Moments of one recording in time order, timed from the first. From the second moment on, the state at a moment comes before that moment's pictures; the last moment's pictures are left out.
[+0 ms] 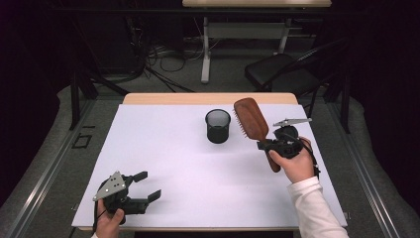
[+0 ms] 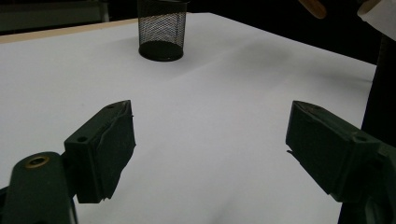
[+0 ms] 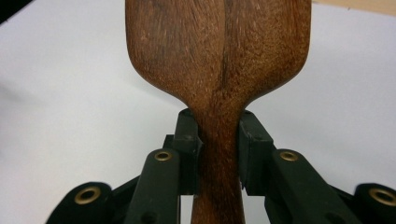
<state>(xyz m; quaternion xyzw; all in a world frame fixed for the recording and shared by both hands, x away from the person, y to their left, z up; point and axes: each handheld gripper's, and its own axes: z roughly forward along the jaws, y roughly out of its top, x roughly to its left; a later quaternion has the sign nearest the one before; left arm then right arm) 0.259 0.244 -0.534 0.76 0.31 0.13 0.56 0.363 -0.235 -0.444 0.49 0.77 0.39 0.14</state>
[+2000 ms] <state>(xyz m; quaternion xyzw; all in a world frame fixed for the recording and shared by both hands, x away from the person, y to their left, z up) 0.263 0.242 -0.532 0.75 0.33 0.14 0.55 0.350 -0.161 -0.460 0.33 0.78 0.50 0.21</state>
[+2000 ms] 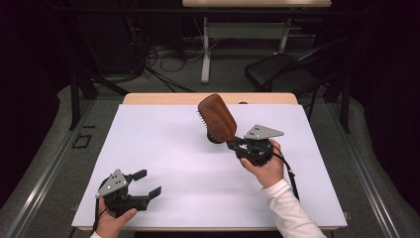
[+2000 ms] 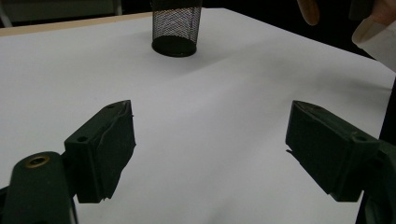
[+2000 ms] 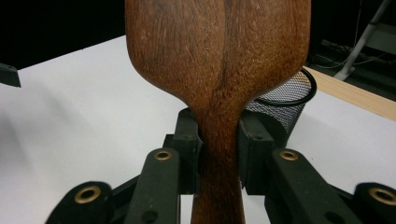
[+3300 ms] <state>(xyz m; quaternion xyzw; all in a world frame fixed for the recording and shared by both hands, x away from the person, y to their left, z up) 0.289 0.227 -0.499 0.76 0.35 0.12 0.54 0.345 -0.151 -0.463 0.32 0.77 0.51 0.20</state>
